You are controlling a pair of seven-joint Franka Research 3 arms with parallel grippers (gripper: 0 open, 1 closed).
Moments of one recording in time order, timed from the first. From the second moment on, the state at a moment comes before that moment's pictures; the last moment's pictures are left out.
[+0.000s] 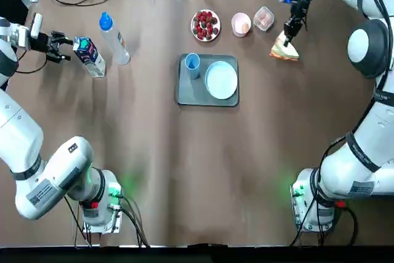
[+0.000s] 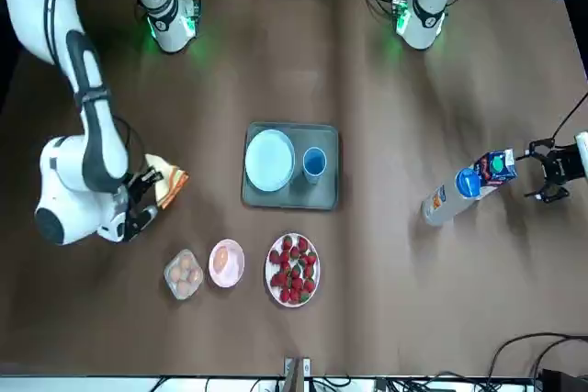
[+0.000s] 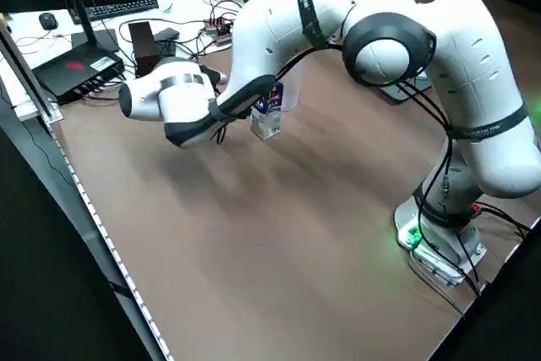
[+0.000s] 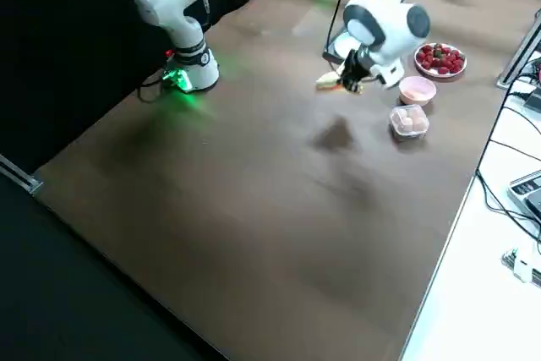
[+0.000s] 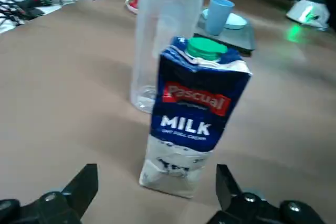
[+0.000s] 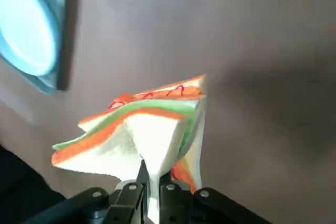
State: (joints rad) left arm 0.74 0.73 -0.05 -1.53 -0.75 1.54 2.24; right arm 0.01 0.57 0.08 -1.53 0.20 1.56 -0.48
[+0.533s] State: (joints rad) left arm 0.73 0.78 -0.06 -1.53 -0.74 1.52 2.36; right arm 0.32 0.57 0.11 -1.59 0.42 1.79 -0.06
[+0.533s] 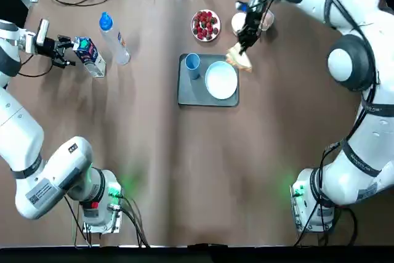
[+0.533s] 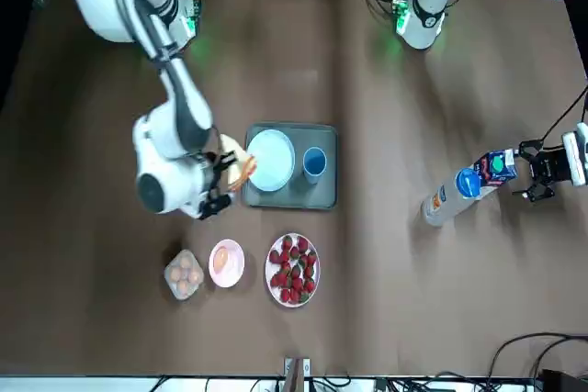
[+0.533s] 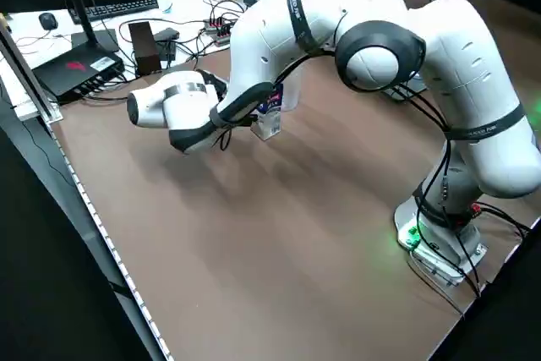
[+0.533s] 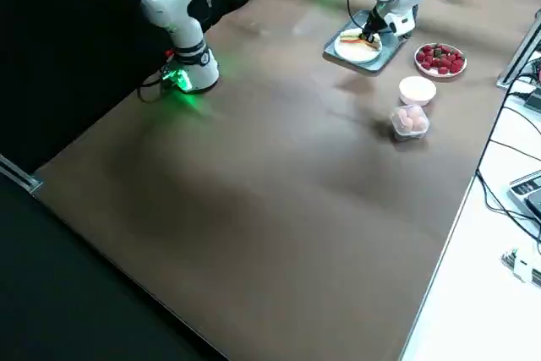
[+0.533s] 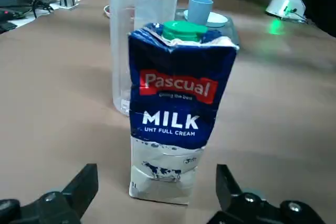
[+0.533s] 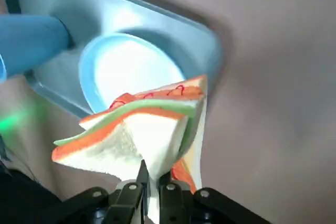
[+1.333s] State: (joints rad) left arm 0.68 0.79 -0.07 -1.54 -0.74 1.51 2.40; right arm 0.43 0.70 0.11 -1.61 0.49 1.97 -0.02
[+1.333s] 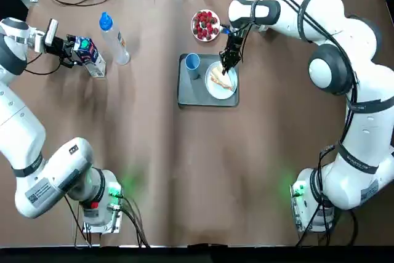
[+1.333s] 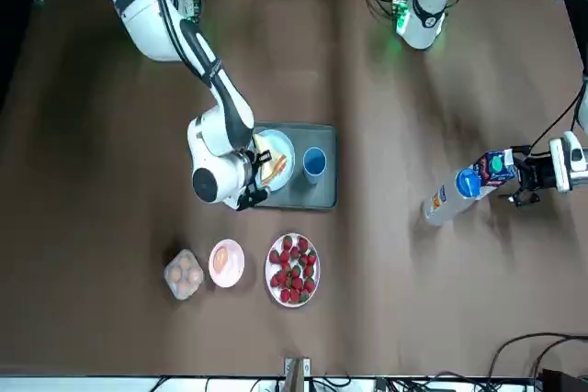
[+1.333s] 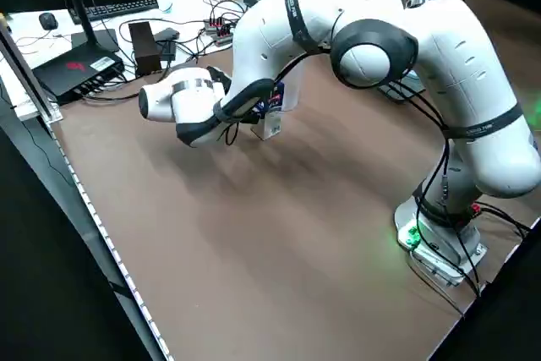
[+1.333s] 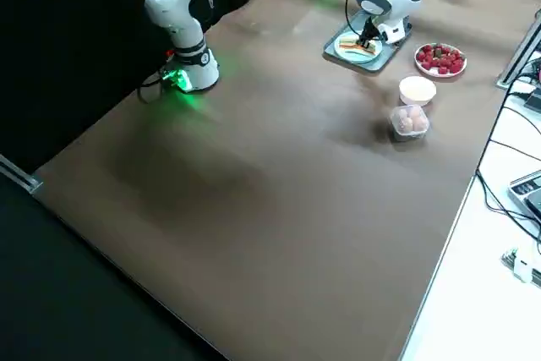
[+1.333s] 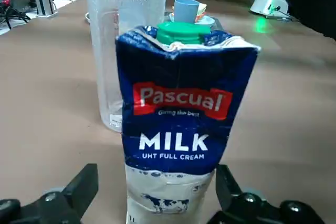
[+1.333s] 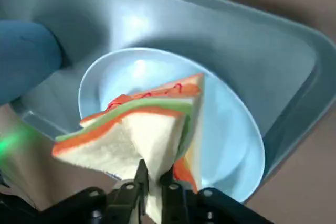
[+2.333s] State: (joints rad) left arm 0.71 0.81 -0.07 -1.59 -0.82 1.52 2.40; right arm 0.34 0.47 -0.12 -1.48 0.36 1.64 -0.03
